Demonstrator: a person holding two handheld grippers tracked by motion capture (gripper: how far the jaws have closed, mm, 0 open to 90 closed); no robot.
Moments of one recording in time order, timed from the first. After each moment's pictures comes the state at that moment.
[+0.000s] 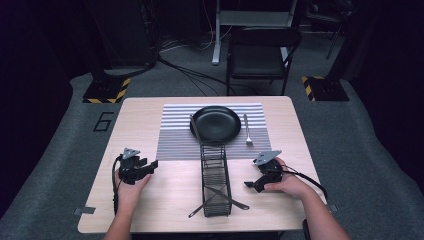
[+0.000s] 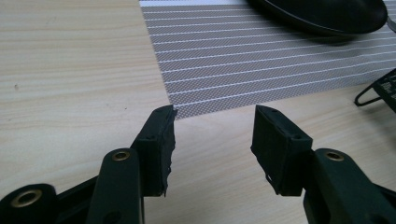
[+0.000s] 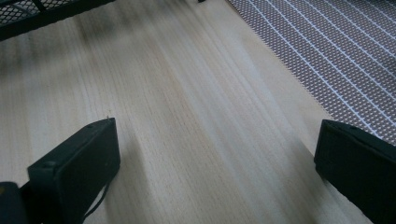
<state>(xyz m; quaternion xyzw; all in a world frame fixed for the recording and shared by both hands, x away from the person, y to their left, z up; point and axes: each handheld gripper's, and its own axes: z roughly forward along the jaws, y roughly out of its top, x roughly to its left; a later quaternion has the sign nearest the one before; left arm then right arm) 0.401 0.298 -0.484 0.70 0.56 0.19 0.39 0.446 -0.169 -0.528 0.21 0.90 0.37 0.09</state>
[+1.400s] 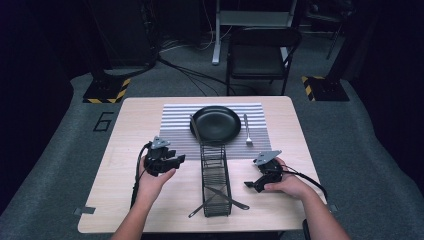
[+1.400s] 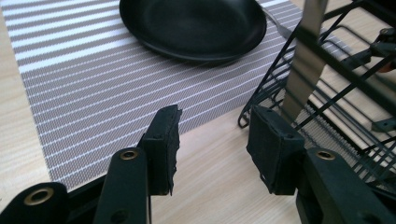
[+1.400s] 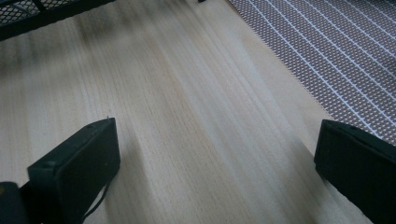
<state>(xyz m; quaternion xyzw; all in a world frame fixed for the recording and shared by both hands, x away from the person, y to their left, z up) 0.407 0.216 -0.430 0.77 0.47 0.16 0.41 0.445 -0.169 -0.528 0.21 0.90 0.37 0.09</state>
